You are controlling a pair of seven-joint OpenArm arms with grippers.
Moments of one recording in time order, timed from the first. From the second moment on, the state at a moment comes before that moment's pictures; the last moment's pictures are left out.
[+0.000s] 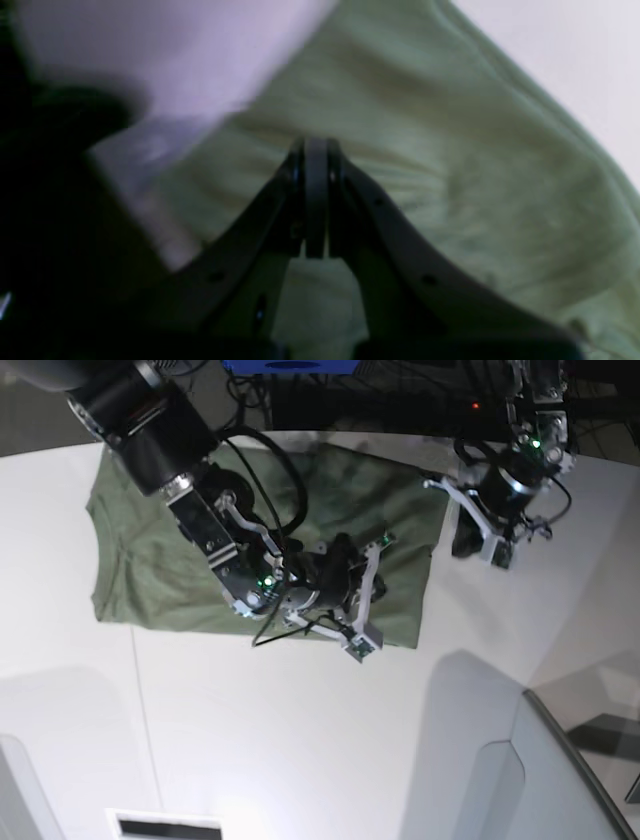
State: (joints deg) left arm 21.6 -10.6 -15.3 96.0 -2.8 -27.9 22.0; right arm 11.6 -2.4 -33.9 74.2 22.7 14.7 -46.5
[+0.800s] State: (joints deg) left arm -16.6 -12.5 9.4 54.8 -2.4 -27.3 30.2; right arm 12.3 -6.4 -43.8 54.8 32.1 13.7 -38.3
